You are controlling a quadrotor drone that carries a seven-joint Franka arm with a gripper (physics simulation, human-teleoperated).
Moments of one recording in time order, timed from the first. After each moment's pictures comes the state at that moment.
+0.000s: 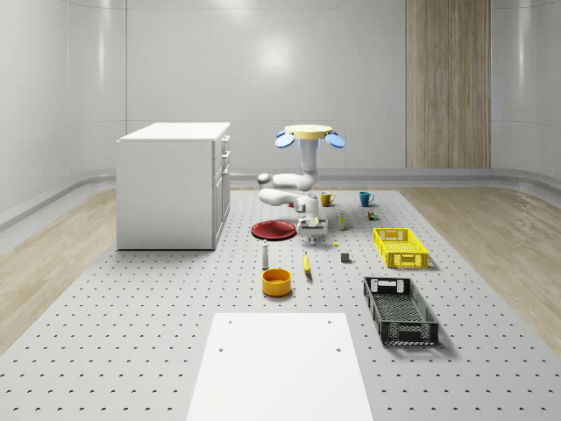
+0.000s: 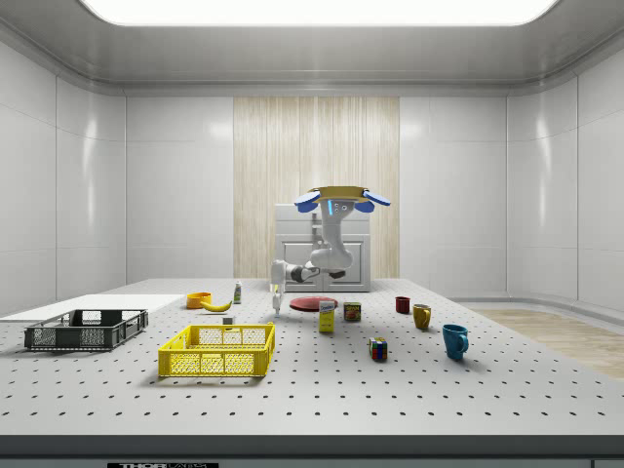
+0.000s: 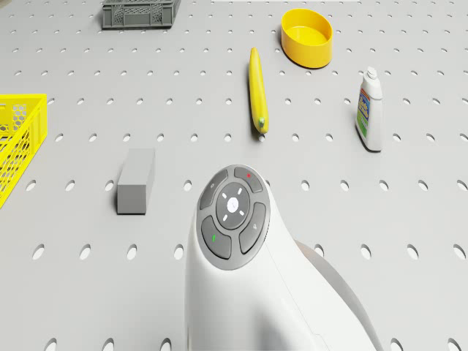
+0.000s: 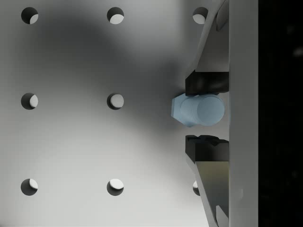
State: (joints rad) arm -1.16 -1.46 1.23 -2.85 -1.93 1.57 1.67
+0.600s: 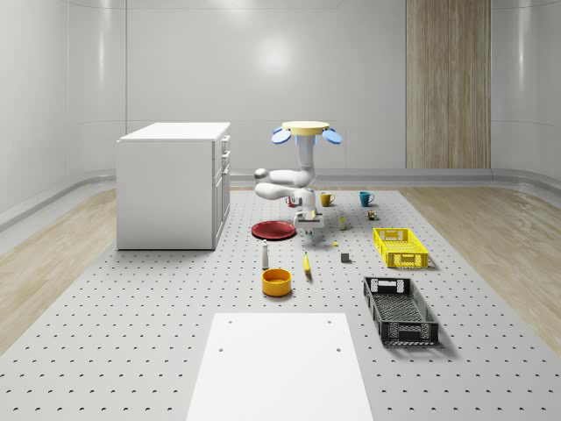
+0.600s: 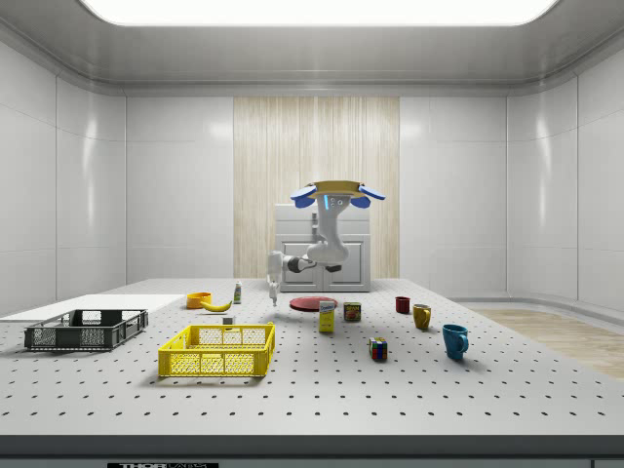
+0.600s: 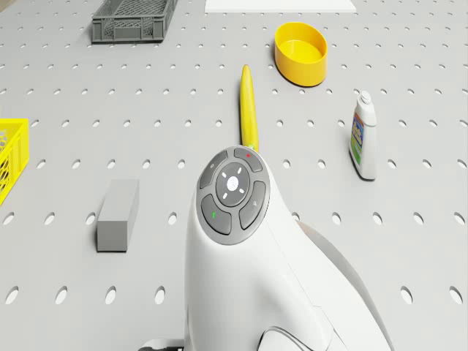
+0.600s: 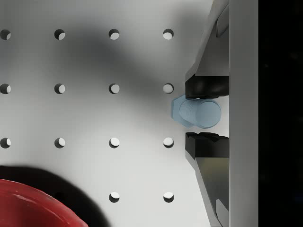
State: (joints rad) arm -1.16 -1.47 1.30 -2.86 -1.85 1.55 1.68
